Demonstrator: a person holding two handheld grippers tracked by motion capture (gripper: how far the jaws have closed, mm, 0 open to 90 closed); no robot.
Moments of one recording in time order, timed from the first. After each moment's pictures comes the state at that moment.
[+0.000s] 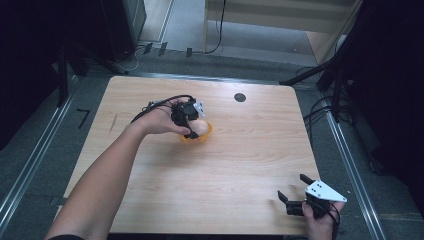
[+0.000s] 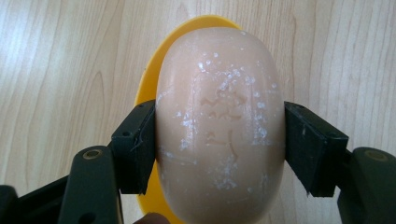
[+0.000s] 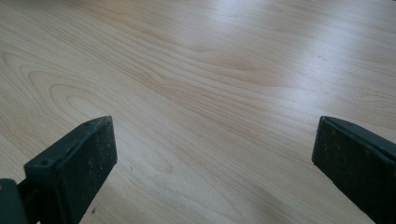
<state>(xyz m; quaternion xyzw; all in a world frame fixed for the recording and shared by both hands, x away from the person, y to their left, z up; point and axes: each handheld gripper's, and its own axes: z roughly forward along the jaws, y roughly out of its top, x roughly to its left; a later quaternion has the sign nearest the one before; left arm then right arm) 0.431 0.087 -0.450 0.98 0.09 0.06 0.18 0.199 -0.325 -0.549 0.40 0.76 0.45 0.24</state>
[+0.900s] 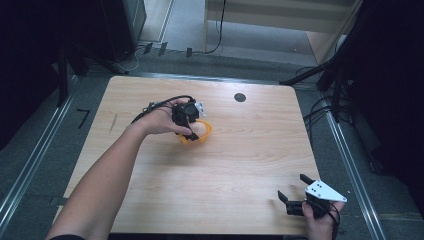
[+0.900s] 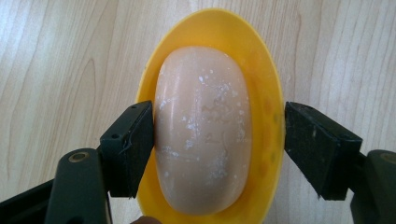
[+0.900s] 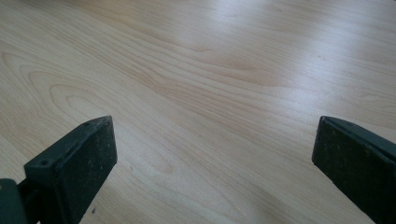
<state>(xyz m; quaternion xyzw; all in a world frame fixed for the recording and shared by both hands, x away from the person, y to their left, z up) 0.432 0.086 -0.453 0.98 0.11 0.05 0.18 0.199 -0.325 -0.549 0.40 0.76 0.45 0.24</state>
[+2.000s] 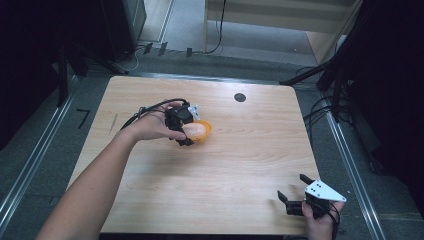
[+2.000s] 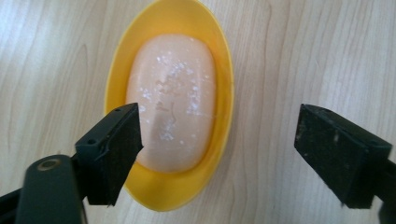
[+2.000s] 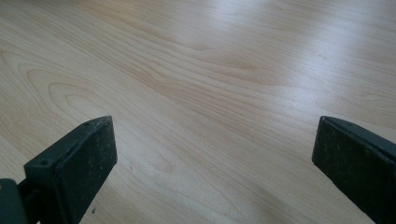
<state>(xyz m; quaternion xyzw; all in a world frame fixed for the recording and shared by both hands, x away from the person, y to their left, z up) 0.403 0.099 -0.440 0.98 0.12 0.05 0.17 0.199 -0.325 -0.549 0.40 0.76 0.45 0.24</state>
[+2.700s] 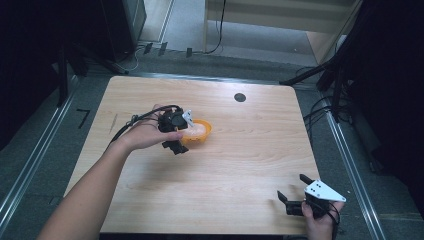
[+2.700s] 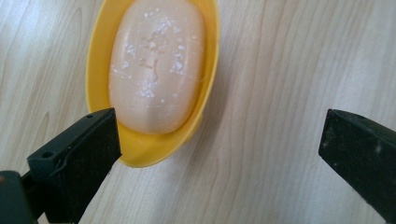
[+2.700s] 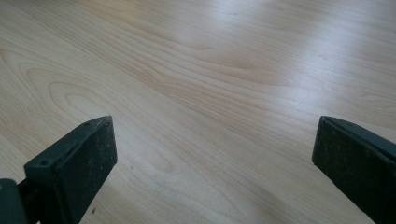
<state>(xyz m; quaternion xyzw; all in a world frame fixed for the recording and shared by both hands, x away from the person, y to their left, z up) 0.380 0.115 -0.443 0.97 0.15 0.07 0.18 0.199 -0.324 -0.549 0.40 0.76 0.45 0.25</state>
